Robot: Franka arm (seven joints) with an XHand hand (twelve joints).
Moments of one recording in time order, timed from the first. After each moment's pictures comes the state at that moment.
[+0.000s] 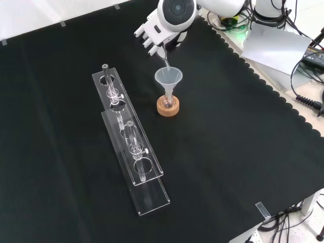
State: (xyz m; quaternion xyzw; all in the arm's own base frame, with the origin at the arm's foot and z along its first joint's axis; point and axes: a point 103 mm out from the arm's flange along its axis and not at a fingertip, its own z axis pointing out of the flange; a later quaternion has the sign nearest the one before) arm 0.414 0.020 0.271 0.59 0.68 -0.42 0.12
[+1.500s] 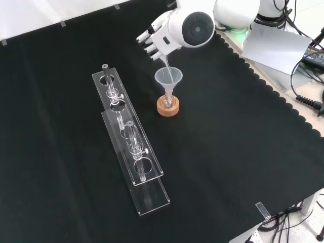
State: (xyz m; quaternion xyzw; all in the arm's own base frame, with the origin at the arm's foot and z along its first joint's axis) arm 0.421 0.046 0.275 0.54 0.68 -0.46 0.19
